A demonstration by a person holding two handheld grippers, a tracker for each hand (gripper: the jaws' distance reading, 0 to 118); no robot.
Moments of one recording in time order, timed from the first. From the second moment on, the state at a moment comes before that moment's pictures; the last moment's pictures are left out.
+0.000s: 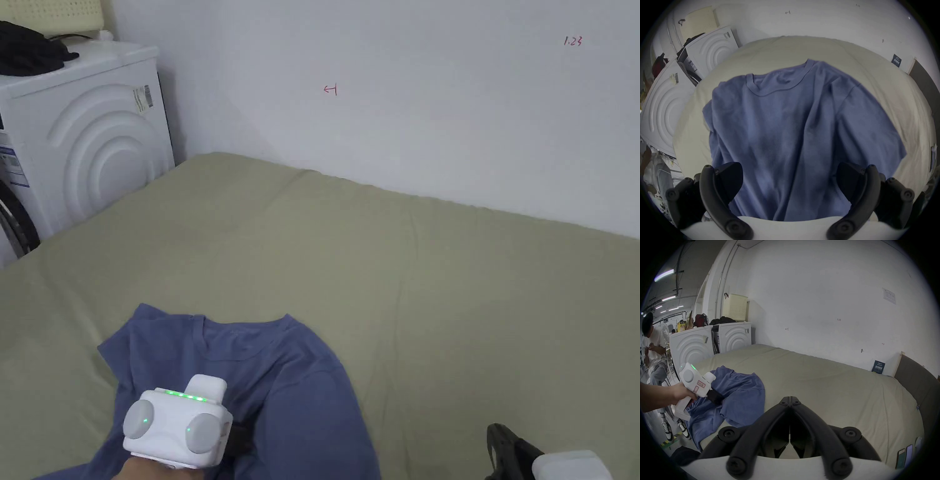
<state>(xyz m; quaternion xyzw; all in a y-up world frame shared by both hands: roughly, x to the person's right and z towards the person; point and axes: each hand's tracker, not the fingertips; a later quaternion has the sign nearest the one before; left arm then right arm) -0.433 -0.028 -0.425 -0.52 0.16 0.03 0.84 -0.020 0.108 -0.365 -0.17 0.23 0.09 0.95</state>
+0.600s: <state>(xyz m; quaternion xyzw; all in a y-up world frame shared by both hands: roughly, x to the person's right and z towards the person) -0.227 0.015 -0.507 -0.39 -0.07 0.13 0.91 0.088 0.127 -0.325 -0.18 0.13 0.07 0.97</state>
